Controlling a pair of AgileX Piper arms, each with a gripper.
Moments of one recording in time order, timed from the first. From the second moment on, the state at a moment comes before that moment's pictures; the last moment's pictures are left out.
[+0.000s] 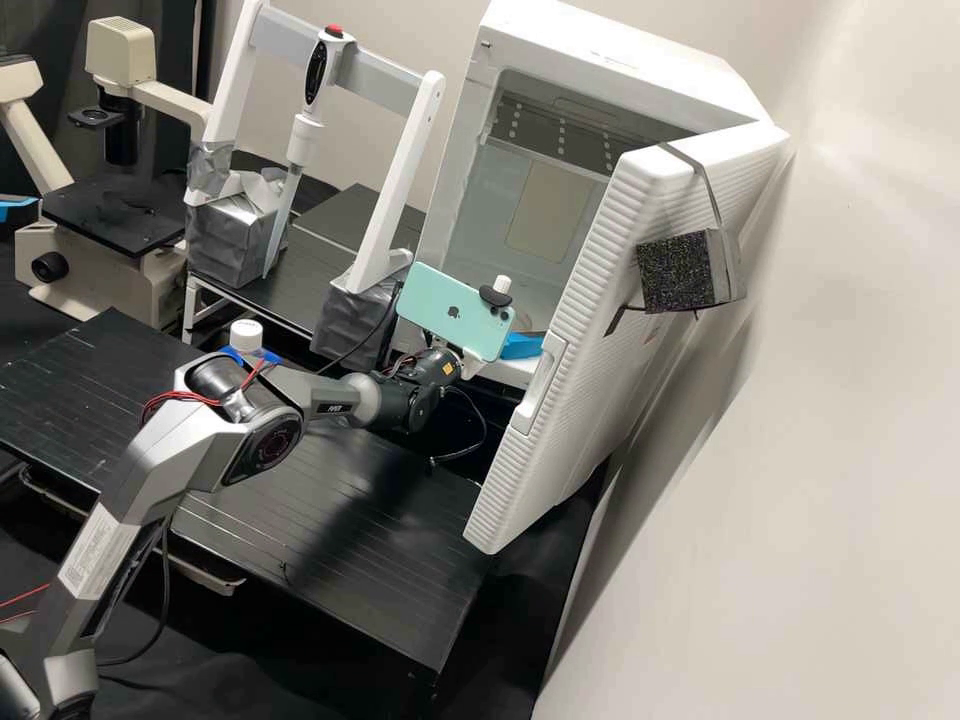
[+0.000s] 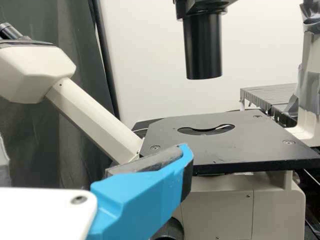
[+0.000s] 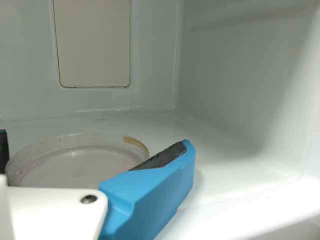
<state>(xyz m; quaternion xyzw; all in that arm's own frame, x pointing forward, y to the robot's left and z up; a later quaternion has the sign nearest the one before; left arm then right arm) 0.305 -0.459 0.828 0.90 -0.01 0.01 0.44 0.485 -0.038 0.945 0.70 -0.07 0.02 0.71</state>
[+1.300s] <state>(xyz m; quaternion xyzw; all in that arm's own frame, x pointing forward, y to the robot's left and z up) 0.305 -0.459 0.828 0.90 -0.01 0.01 0.44 0.444 -0.011 0.989 0.72 -0.09 0.02 0.69</state>
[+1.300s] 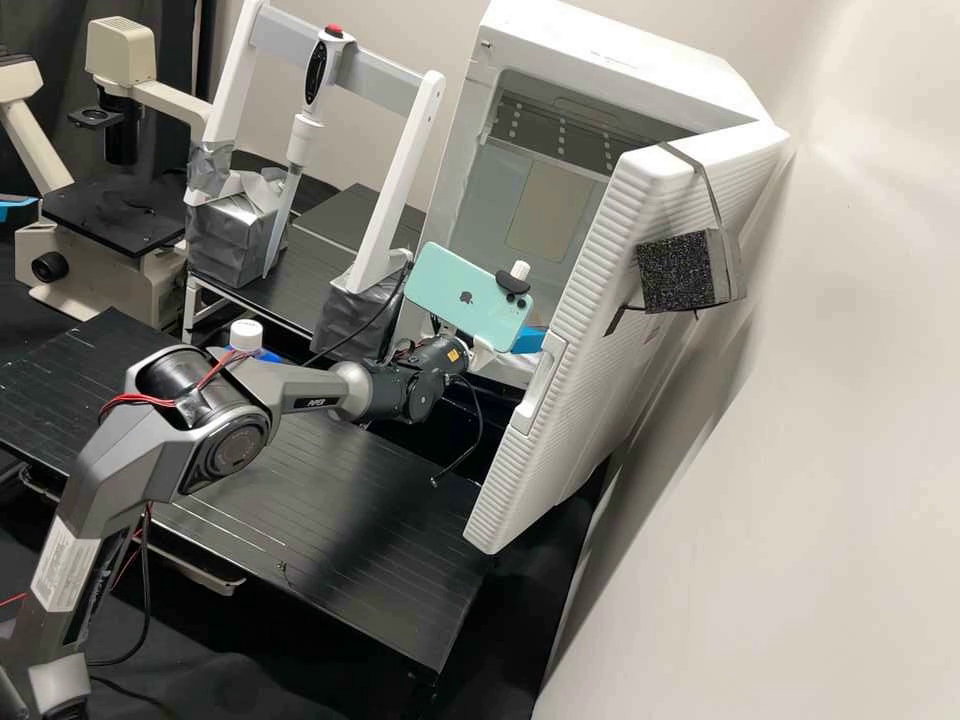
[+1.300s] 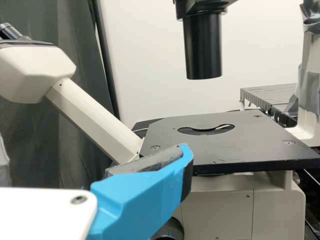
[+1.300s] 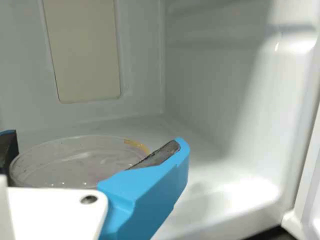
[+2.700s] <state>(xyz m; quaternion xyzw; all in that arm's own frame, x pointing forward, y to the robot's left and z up) 0.306 -0.458 0.827 0.90 -0.01 0.01 0.44 0.236 0.031 0.944 0.70 -0.10 0.08 0.71</state>
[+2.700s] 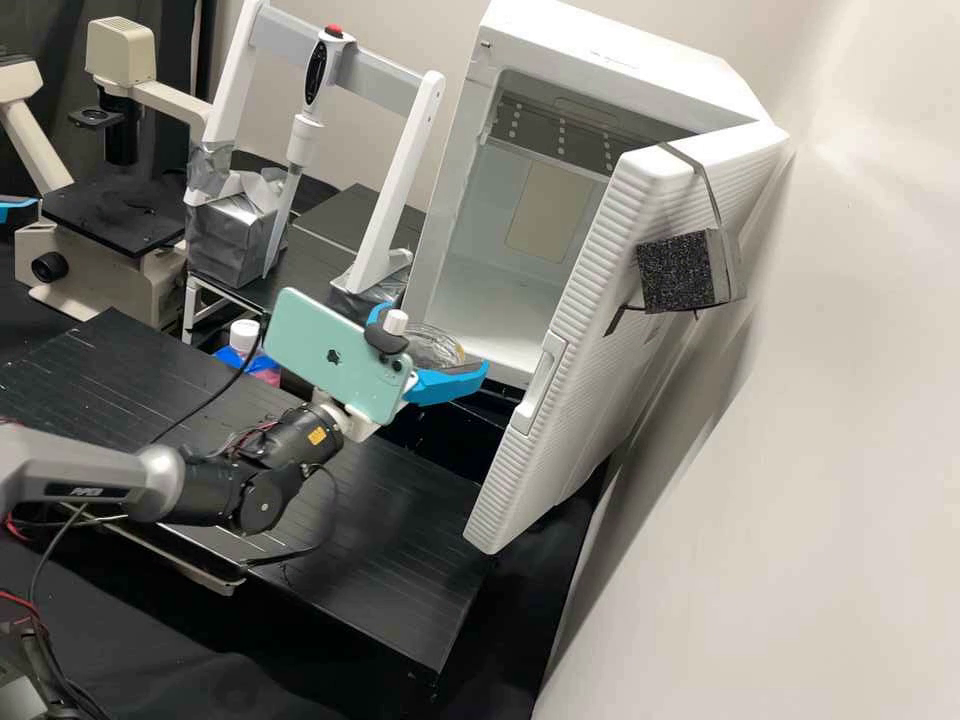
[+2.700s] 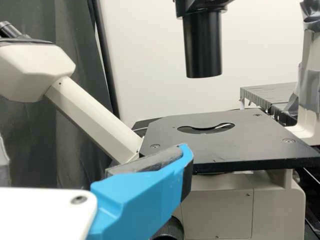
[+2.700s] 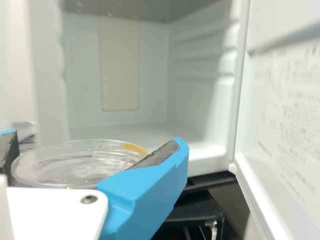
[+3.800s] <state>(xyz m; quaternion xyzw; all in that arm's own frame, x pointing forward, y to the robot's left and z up) 0.306 -0.458 0.827 0.90 -0.01 0.01 0.44 0.224 0.159 0.818 0.68 0.14 0.03 0.71</state>
